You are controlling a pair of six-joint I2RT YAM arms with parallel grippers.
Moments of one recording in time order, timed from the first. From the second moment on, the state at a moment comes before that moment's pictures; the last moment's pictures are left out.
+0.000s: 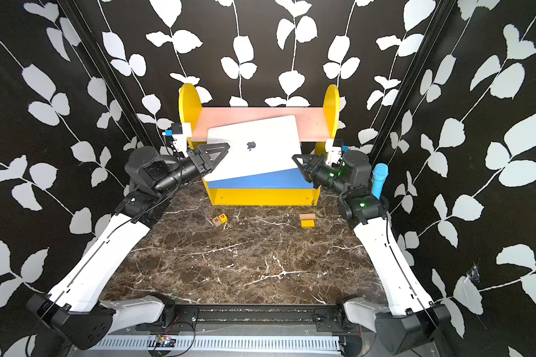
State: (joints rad) left arm -0.45 1.22 1.45 -0.06 0.54 -0.91; right arm 0.26 1.21 1.38 -0.22 -0.56 1.16
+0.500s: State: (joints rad) left arm -0.43 1.05 1.56 -0.52 0.52 -0.60; right arm 0.25 1.26 1.41 -0.21 -0.53 1.21
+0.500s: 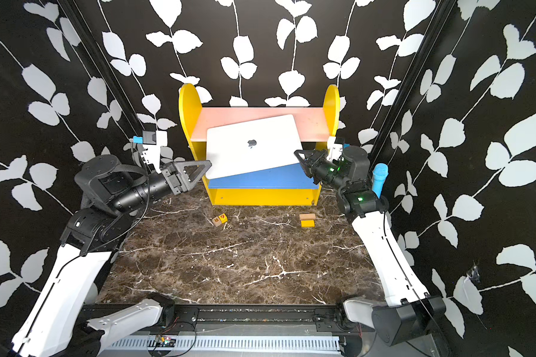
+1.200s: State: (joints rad) left arm -0.39 1.11 1.42 -0.61 0.43 -0.56; right arm 0.24 1.31 1.47 -0.22 -0.51 1.23
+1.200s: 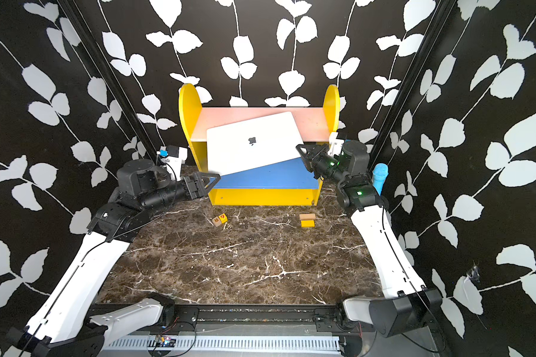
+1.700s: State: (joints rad) left arm -0.32 1.26 1.48 -0.50 0.52 -0.63; right arm 0.23 1.32 1.47 -0.21 -0.49 1.24
